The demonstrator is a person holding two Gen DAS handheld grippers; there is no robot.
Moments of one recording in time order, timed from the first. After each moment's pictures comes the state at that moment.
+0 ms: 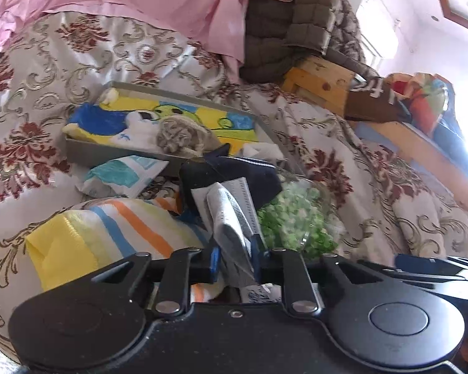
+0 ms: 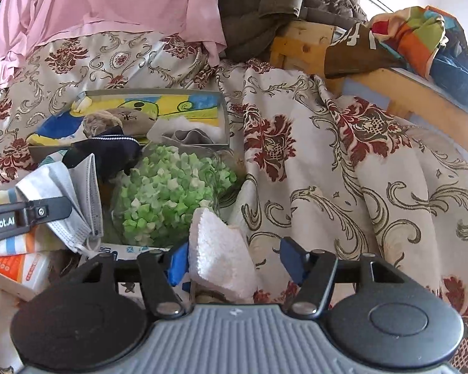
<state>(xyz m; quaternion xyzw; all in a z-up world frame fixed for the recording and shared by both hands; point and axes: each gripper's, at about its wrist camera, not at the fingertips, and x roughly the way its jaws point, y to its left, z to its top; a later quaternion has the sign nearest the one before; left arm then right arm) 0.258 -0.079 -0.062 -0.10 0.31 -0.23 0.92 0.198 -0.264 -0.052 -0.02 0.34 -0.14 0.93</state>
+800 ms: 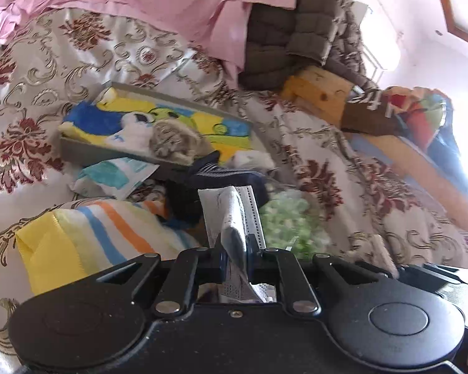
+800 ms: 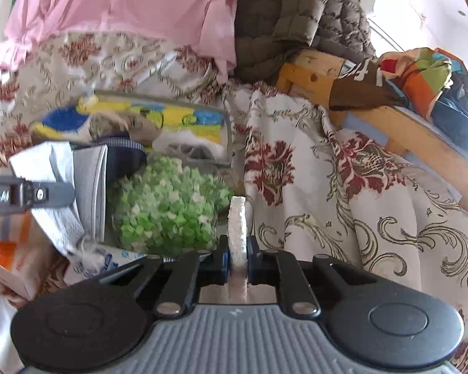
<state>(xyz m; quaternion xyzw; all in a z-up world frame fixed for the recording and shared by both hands) 0.251 -0.086 -0.050 -0.12 0.31 -0.24 0.91 0.186 -0.260 -0.039 -0.06 0.29 -0.13 0.94</state>
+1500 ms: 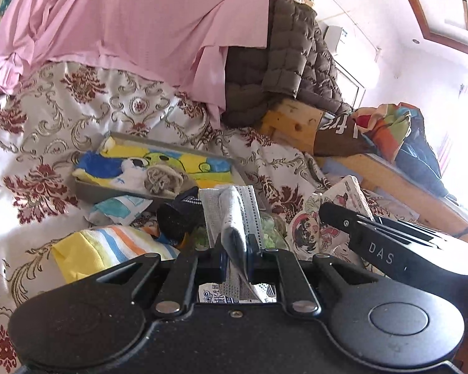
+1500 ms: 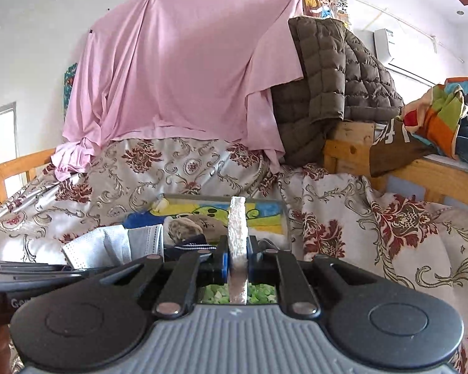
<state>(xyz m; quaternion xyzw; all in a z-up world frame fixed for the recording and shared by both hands) 0.172 -0.080 -0.007 -0.10 0.23 -0.23 0.94 0.140 -0.258 0.006 0.02 0.14 -0.01 0.99</state>
